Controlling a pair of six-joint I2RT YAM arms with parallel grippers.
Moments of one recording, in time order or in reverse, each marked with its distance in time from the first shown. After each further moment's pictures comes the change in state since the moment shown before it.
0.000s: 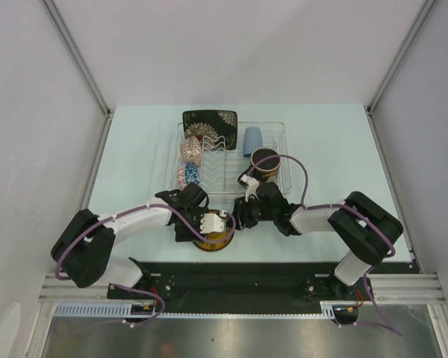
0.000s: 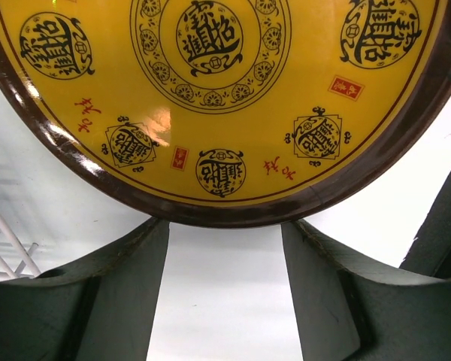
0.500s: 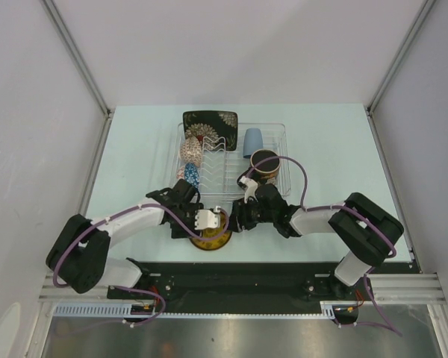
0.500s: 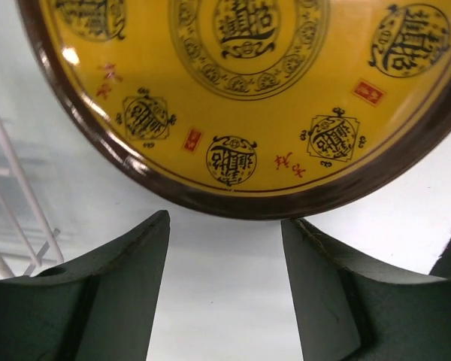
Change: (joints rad) left arm 0.114 -0.054 -0.044 0.050 0.037 0.079; right arm 0.014 -0.011 -0.007 0.001 0.002 0.024
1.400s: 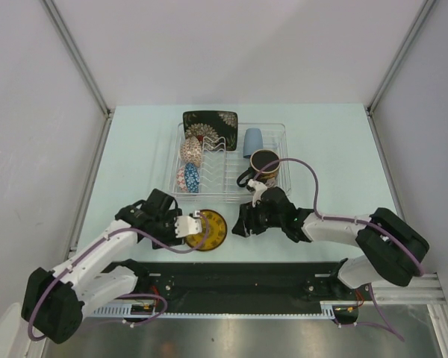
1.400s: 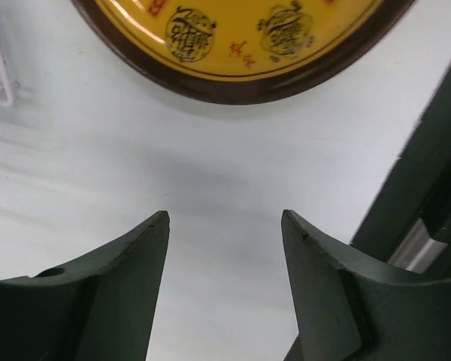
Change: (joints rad) left arm 0.070 -0.408 -0.101 -0.232 -0.064 -0.045; right arm 0.023 -0.216 -0.047 -0.261 0.112 -0.011
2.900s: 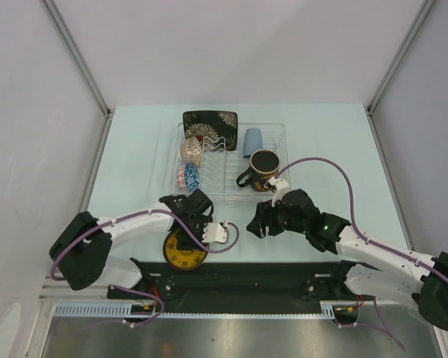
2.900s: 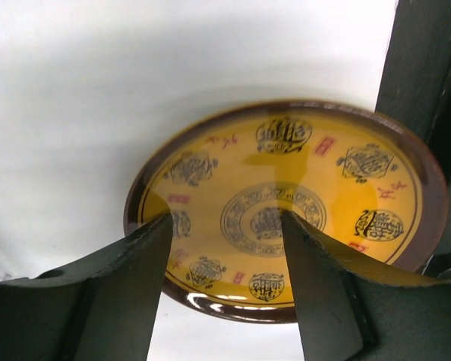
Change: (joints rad) left arm -0.273 0.434 0.131 0.113 0.056 -0.048; right arm 0.023 -0.433 0.008 -0.369 0.156 -0.014
